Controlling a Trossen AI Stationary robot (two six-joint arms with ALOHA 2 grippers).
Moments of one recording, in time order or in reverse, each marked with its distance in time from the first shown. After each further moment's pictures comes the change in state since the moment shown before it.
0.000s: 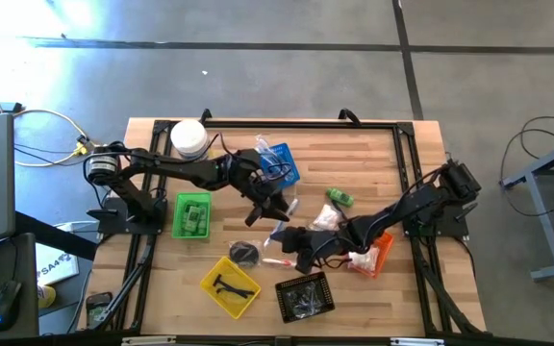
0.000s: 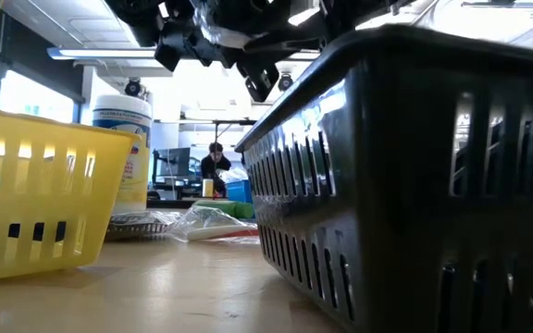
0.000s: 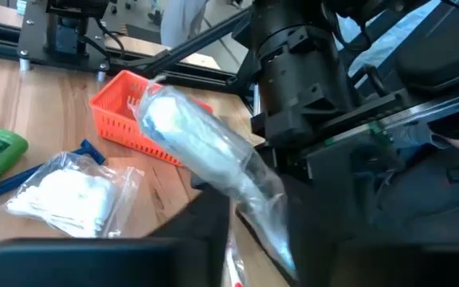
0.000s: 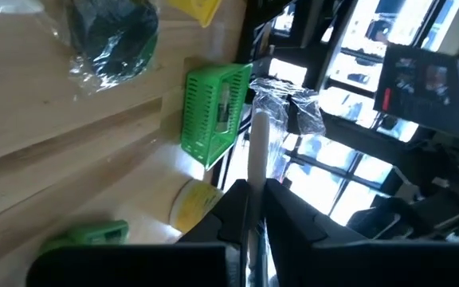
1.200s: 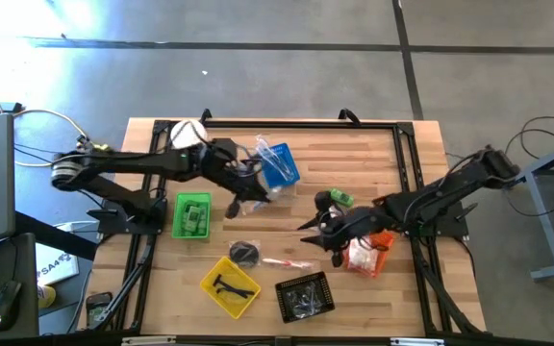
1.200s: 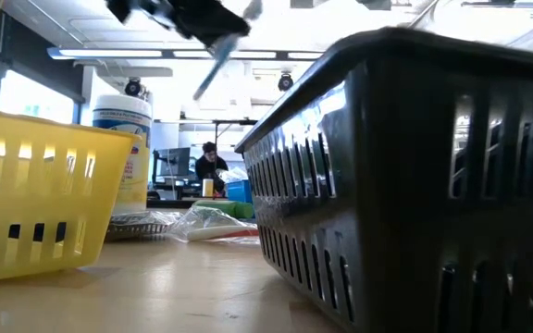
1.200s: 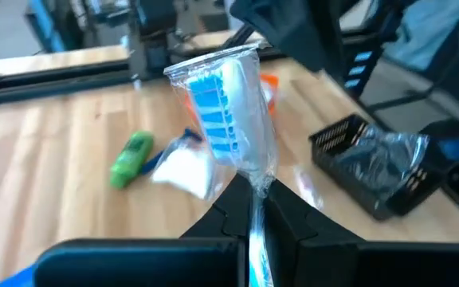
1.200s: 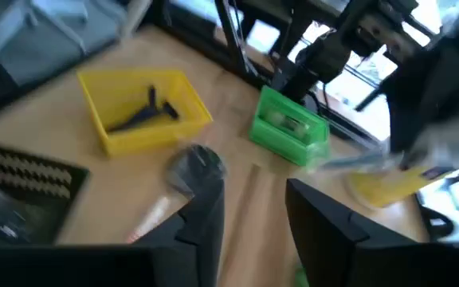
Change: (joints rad) left arm 0.015 -0.331 -0.002 -0.465 -0.250 0.408; right arm -0.027 -0.399 -0.110 -0.322 -0.276 1.264
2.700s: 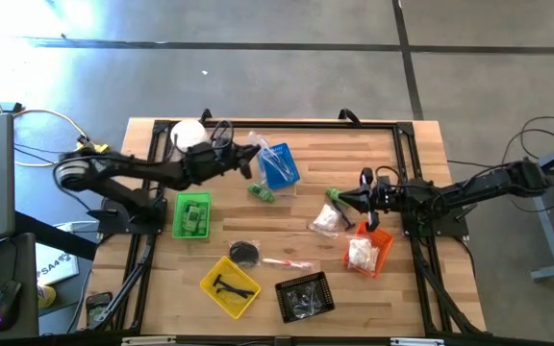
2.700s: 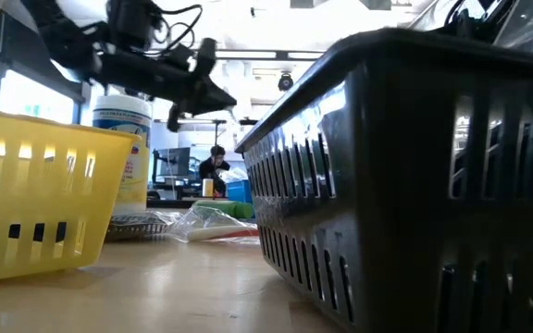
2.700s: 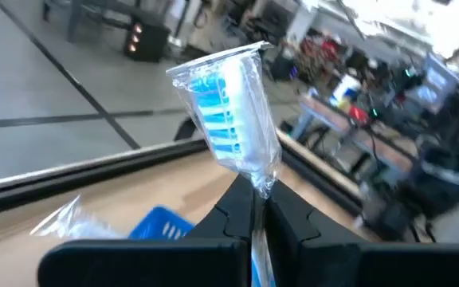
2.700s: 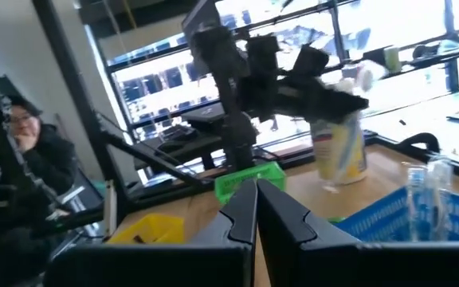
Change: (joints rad) left arm 0.160 0.099 -0.456 0.947 -0.675 -0.682; right arm -0.272 -0.542 -0.815 0.822 -0.108 0.606
